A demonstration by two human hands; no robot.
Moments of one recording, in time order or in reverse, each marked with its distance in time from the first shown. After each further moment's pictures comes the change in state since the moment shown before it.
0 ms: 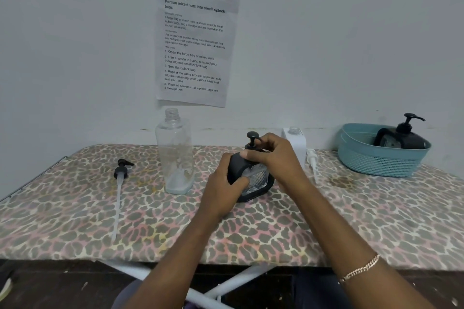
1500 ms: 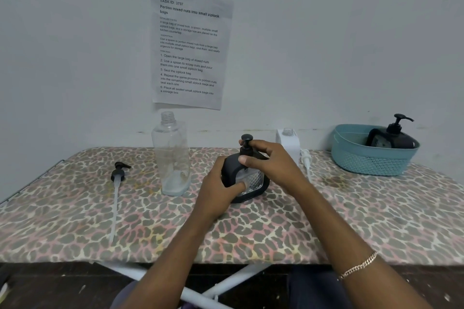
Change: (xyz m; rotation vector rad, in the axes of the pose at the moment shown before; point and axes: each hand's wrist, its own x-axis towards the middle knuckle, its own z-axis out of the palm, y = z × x) left_hand 0.001 -0.009 -0.003 -0.083 -0.026 0.008; right_hand -0.006 -0.005 -0.017 -0.176 -0.167 -0.043
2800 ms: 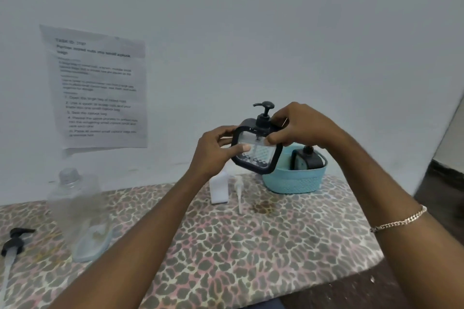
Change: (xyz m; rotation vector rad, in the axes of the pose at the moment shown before) left_hand 0.139 0.149 0.120 -0.063 -0.167 0.206; right_hand 0.000 -0.122 -0.250 -0.728 0.066 0.135
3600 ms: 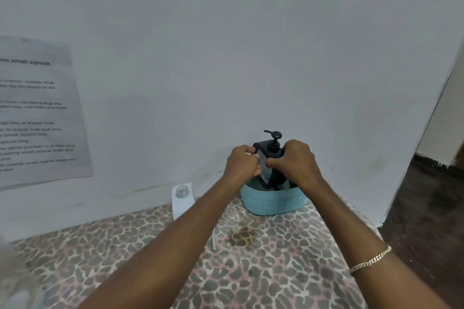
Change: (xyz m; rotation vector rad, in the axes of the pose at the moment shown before) left_hand 0.097 -0.047 0.155 -0.164 -0.125 -0.519; right_hand 0.053 0.136 0.064 0.018 0.343 0.434
